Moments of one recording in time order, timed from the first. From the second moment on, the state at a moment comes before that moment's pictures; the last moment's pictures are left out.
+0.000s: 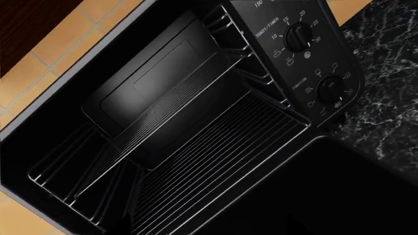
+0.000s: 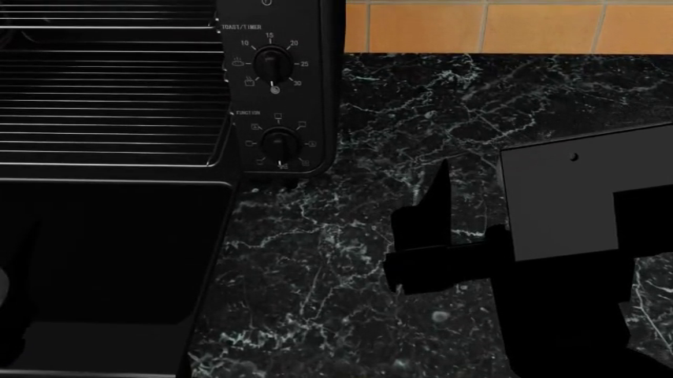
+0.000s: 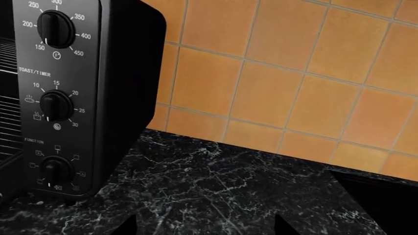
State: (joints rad) left arm -0.83 -0.84 0.16 0.93 -0.92 -1.47 -0.33; right arm 0.80 0.44 0.04 -0.76 1.02 1.47 0.68
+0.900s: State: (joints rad) left arm -1.26 -0.83 1.06 0.34 -0.39 -1.03 0.07; right arm 0.74 0.49 0.05 -0.77 1.09 1.41 0.71
